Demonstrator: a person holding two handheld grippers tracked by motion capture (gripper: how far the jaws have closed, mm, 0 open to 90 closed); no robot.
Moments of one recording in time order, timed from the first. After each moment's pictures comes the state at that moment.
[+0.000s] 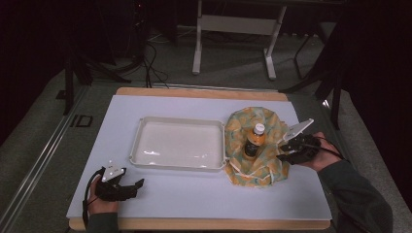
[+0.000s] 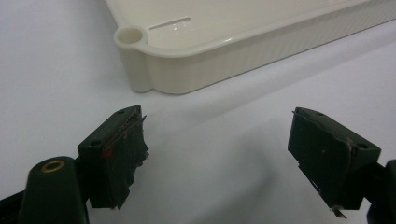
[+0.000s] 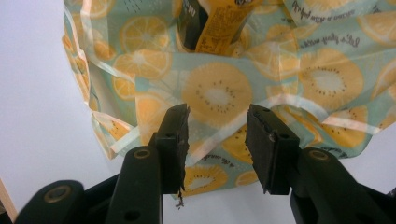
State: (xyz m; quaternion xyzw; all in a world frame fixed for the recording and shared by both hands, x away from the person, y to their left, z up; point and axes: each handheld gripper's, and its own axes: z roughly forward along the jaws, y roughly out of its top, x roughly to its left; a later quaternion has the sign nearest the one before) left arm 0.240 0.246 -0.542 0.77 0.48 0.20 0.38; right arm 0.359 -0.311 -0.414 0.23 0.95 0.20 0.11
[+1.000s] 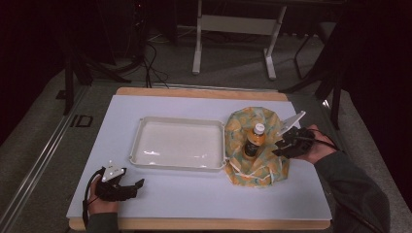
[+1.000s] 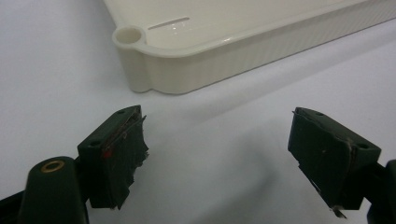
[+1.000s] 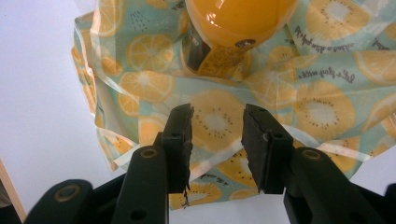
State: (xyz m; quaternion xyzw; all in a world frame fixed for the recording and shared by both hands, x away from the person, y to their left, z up) left arm 0.240 0.246 -0.542 0.77 0.48 0.20 0.38; right arm 0.373 -0.293 -0.401 0.20 0.96 0.18 0.10
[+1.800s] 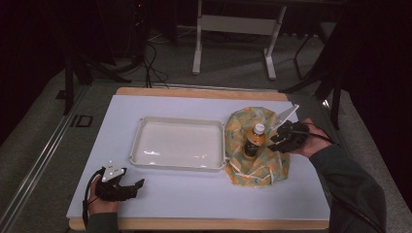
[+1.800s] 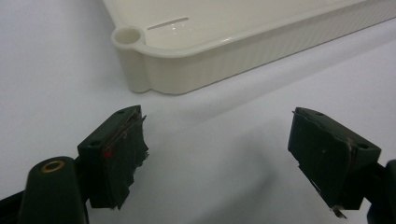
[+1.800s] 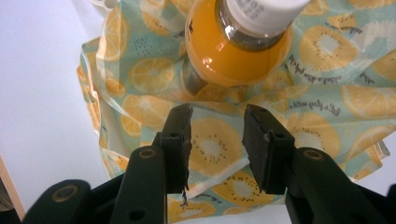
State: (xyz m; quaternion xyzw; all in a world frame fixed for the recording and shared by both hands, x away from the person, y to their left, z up) left arm 0.240 0.245 -0.542 0.77 0.48 0.19 0.38; right arm 0.382 -0.274 -0.387 0.19 0.96 0.18 0.10
